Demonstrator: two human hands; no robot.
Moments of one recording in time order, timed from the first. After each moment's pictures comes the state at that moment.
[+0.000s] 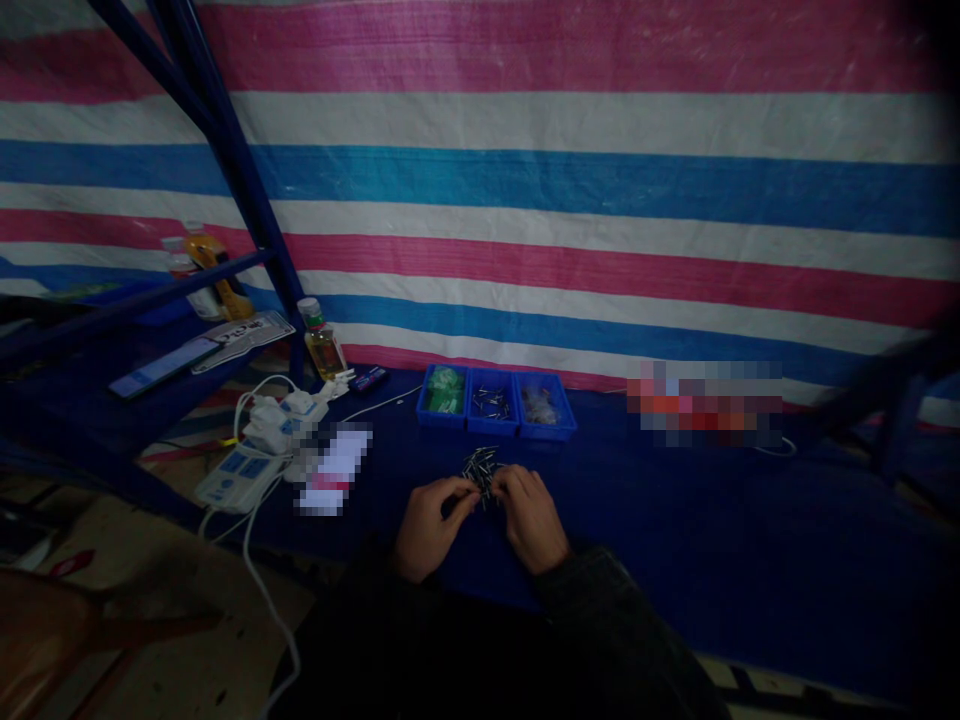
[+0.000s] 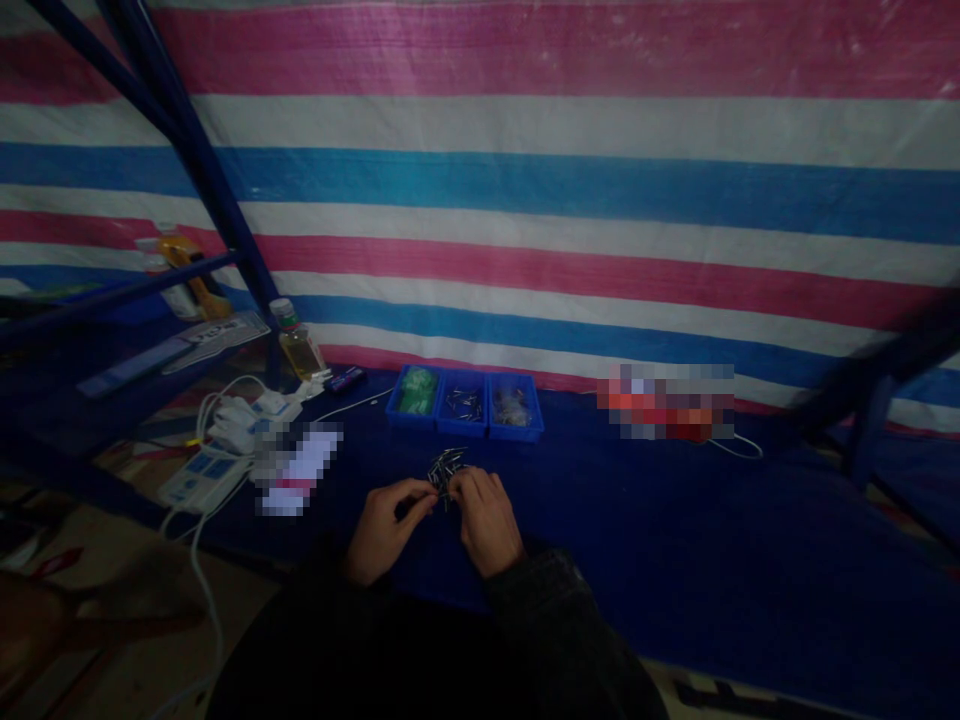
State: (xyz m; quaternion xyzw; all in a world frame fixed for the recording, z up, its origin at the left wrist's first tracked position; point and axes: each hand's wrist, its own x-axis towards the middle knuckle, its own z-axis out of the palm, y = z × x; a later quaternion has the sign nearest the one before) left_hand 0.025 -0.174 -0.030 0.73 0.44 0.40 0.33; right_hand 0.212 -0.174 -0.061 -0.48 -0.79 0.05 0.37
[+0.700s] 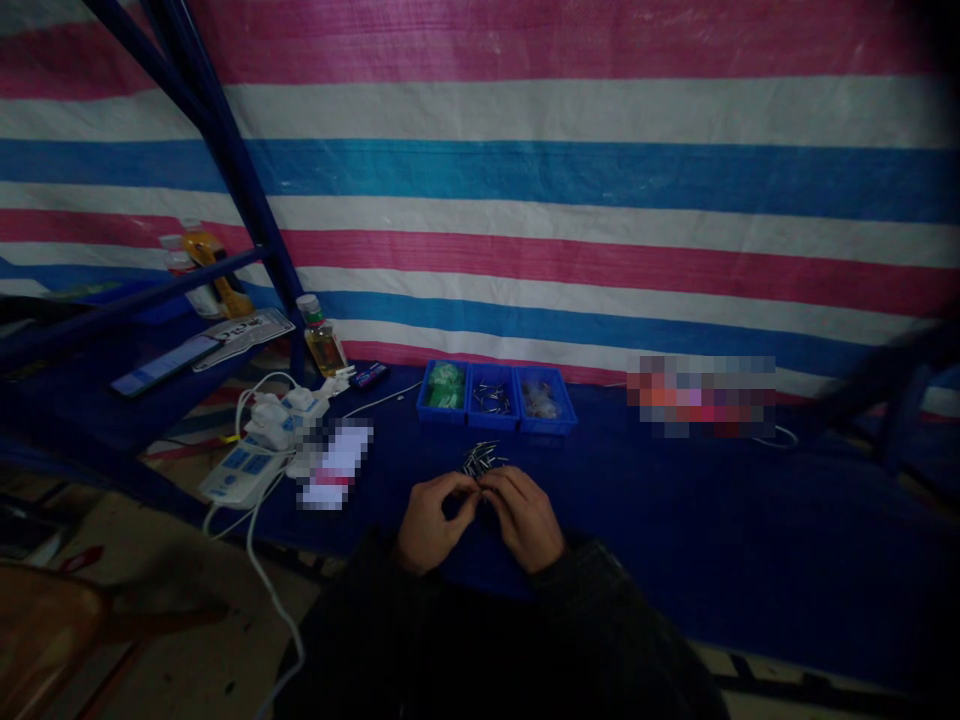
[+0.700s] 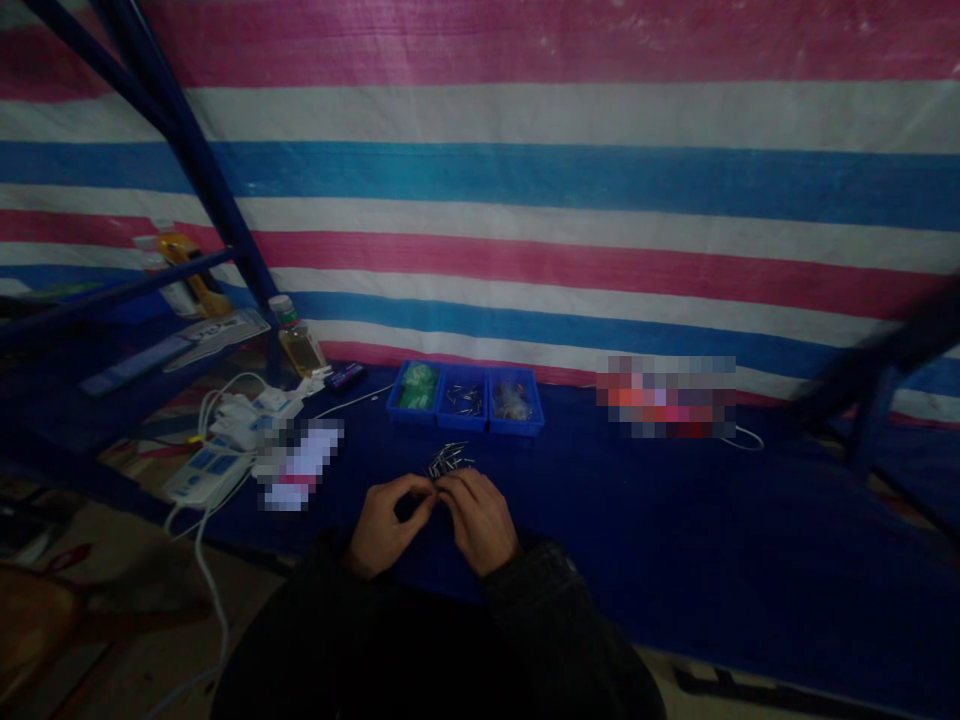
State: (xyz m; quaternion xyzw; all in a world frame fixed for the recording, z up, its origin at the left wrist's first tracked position) left_hand 0.025 -0.178 -0.029 0.75 0.42 0.41 0.30; right_hand 0.206 -0.180 -0.063 -0.42 -0.79 0.11 0.44
